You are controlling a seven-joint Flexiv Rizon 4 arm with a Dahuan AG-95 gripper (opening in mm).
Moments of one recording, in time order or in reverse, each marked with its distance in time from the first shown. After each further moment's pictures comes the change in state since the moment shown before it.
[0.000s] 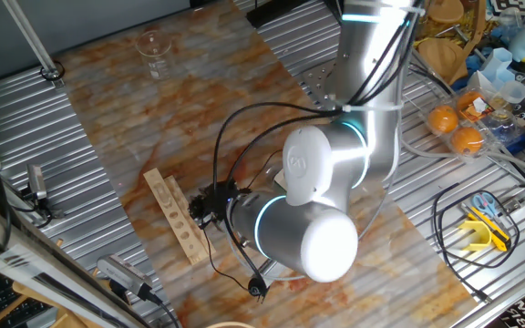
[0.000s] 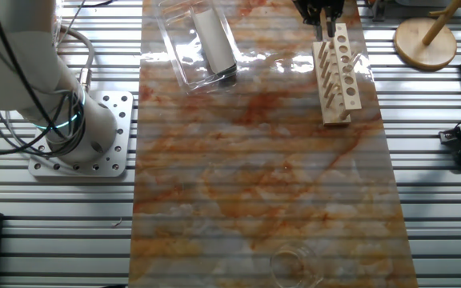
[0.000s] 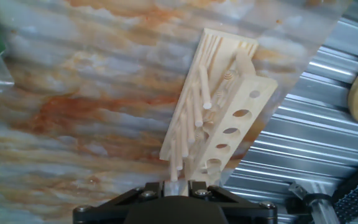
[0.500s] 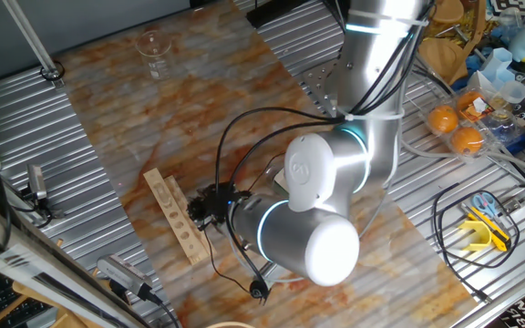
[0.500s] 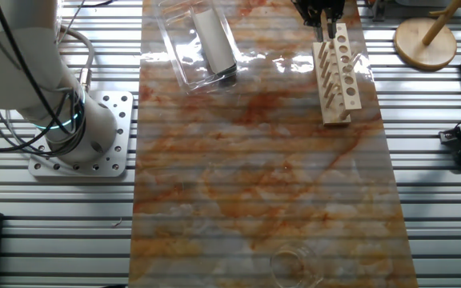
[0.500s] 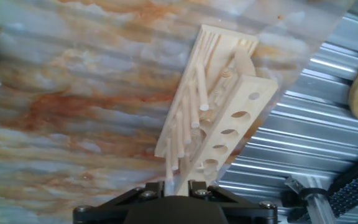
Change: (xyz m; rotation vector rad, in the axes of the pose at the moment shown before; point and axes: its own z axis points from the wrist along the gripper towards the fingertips) arm -0.002 -0.002 0.006 0.017 0.020 -0.007
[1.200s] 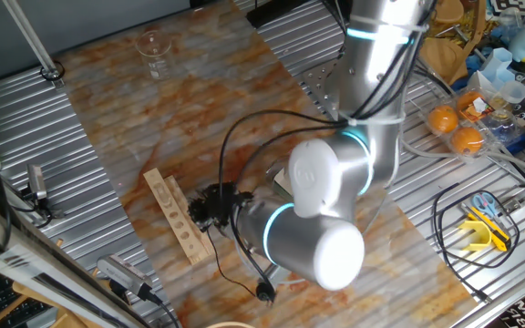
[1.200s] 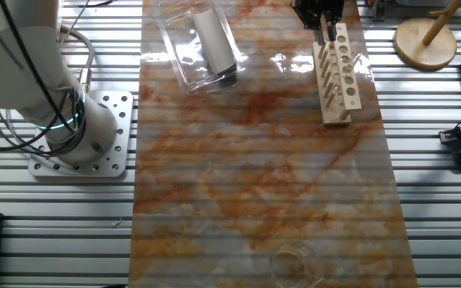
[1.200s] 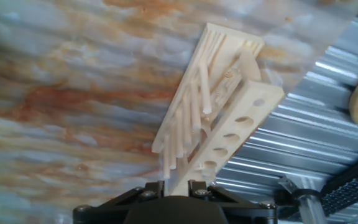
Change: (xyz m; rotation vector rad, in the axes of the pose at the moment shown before) arm -0.004 -0.003 0.001 0.021 0.065 -0.076
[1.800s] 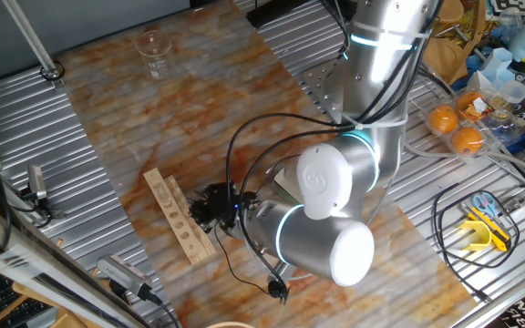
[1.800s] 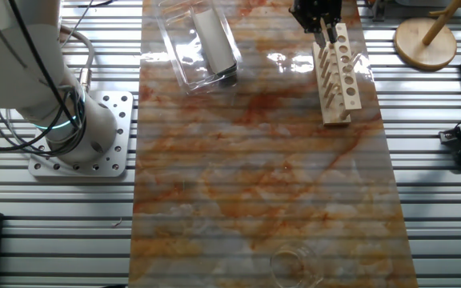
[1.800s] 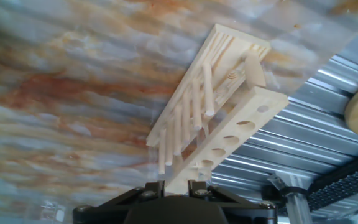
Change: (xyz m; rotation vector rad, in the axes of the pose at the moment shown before) arm 0.000 0.001 0.009 0.058 0.045 -0.028
